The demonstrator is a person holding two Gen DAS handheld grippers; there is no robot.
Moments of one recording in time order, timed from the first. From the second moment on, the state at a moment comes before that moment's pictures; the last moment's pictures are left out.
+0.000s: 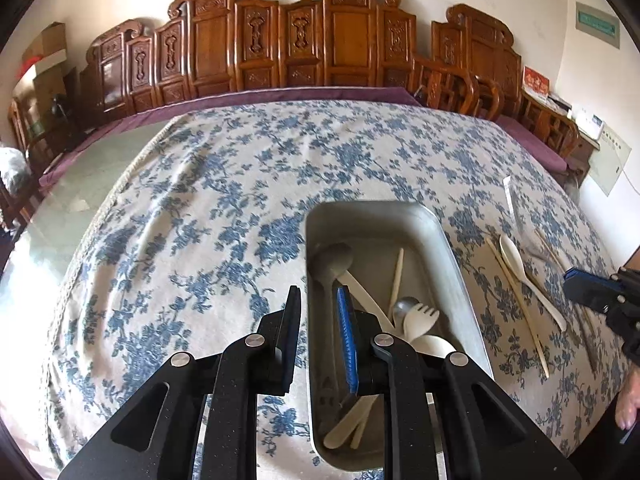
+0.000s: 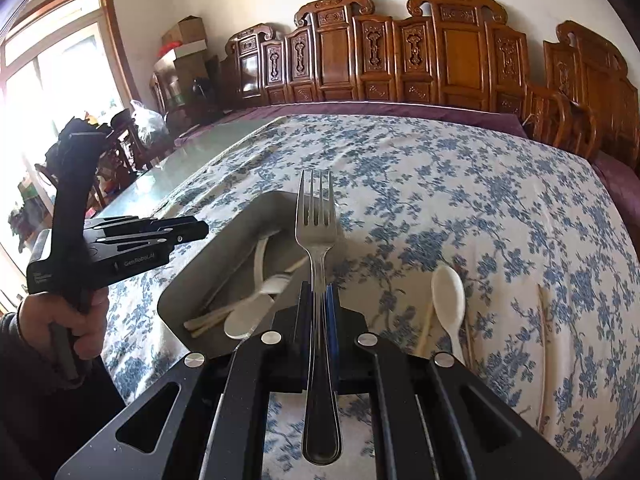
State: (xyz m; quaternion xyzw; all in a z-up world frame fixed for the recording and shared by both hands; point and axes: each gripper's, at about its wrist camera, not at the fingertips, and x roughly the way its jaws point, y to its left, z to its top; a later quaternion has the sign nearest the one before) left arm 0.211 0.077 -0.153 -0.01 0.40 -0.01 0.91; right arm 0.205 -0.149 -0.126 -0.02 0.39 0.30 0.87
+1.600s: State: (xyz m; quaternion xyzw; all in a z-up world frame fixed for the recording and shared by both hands) left arm 0.196 0.078 -0.126 -0.03 0.37 -0.03 0.93; right arm 0.223 -0.108 -0.127 -0.02 0.39 0.29 0.88
